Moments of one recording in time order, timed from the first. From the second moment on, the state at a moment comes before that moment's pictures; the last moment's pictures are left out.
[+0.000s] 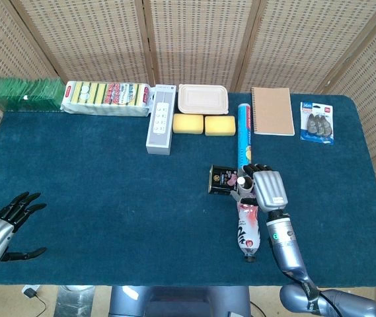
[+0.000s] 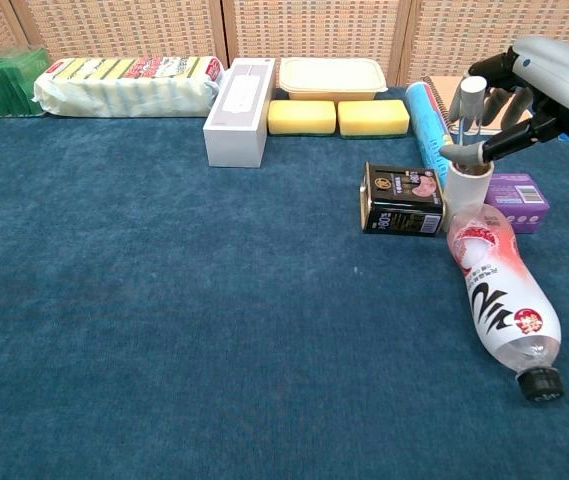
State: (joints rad) left arm -0.16 -1.07 0.12 -1.46 1.79 1.55 -0.32; right arm 0.51 -1.59 0.27 -1.59 -1.20 1.26 -0.35
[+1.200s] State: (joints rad) left arm -0.16 -1.07 0.12 -1.46 1.79 1.55 -0.30; right arm 0.53 -1.58 0.27 -1.60 -1.17 1.27 -0.40
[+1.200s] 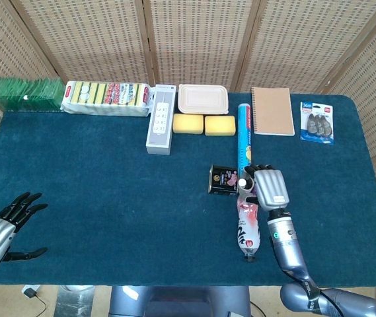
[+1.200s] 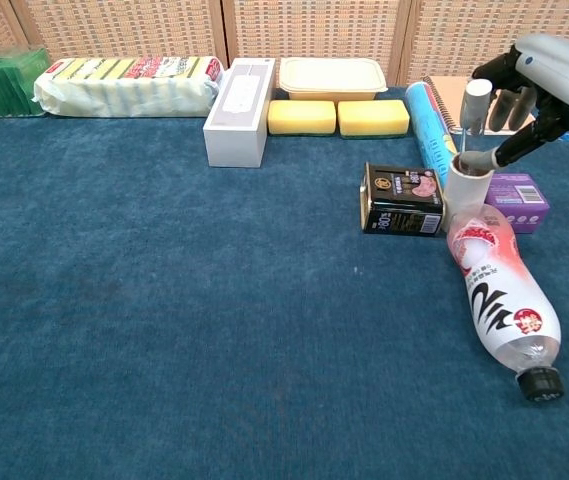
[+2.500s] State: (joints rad) left arm -0.16 -1.07 0.12 -1.46 1.79 1.55 -0.30; right arm 0.54 -1.59 0.27 -1.62 -1.16 1.29 -0.44
